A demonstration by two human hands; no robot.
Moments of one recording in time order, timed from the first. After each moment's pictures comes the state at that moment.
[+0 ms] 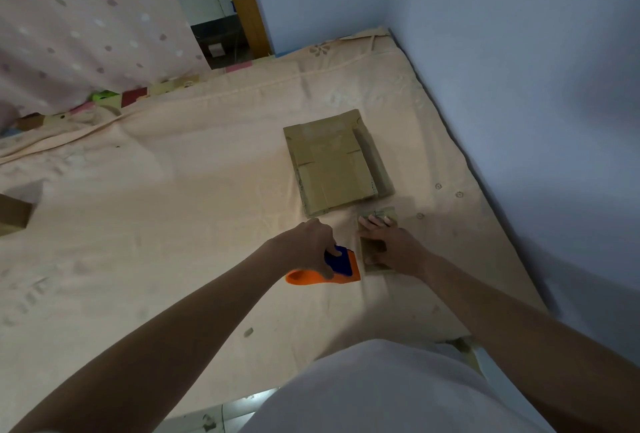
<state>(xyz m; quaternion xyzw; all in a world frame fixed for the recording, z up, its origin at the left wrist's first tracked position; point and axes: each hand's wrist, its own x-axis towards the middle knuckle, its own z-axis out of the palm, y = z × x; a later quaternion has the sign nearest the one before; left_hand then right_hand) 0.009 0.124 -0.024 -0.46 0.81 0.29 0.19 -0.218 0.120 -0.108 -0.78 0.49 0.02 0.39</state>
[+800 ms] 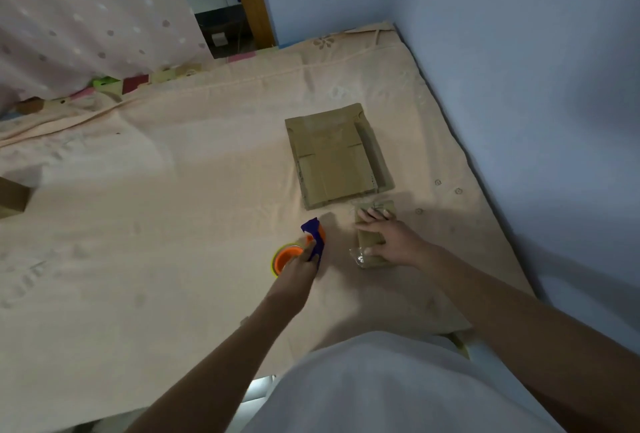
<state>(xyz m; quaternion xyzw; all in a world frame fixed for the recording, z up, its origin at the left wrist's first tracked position) 0.018 0.218 -0.107 -0.63 0.72 0.27 0.02 -0.224 0.115 -0.120 -0.77 0.49 0.01 0.42</state>
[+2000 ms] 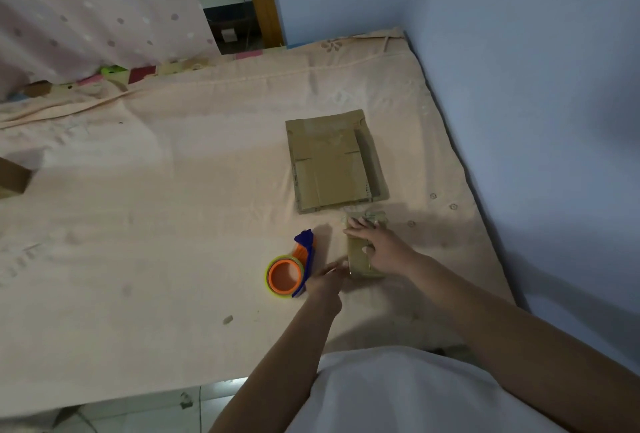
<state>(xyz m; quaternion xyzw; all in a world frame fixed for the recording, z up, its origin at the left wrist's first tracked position) -0.093 0.193 -0.127 -0.70 -0.06 0.58 -0.40 -0.228 0.107 -0.113 -0.77 0.47 0.03 0.43</state>
